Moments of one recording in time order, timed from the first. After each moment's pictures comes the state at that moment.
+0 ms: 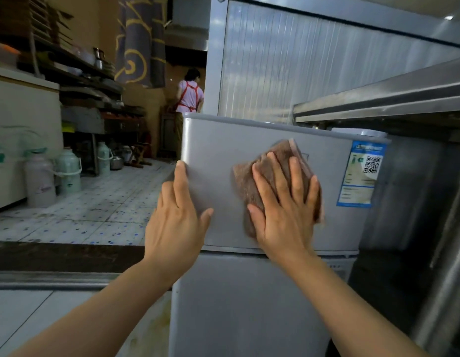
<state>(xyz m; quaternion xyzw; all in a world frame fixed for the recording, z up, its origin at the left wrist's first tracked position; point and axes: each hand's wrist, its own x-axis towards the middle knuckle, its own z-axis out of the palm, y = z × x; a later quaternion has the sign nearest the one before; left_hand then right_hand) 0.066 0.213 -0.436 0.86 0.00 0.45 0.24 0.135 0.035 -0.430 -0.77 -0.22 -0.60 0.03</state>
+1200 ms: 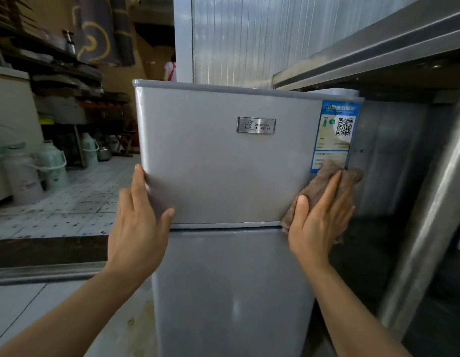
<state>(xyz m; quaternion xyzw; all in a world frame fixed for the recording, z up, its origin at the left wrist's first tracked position) 0.062 0.216 -0.475 0.87 0.02 0.42 0.27 0.150 -0.039 -0.494 -0.80 0.03 -0.51 0.32</state>
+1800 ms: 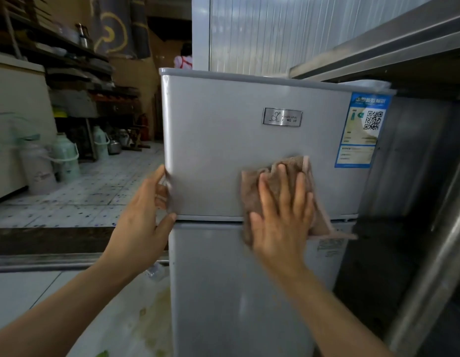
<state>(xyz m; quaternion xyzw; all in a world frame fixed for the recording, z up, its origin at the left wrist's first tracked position) 0.047 0.245 -0.471 0.88 -0.05 0.36 0.31 0.129 0.029 -0.509 -0.81 -0.17 -0.55 0.10</state>
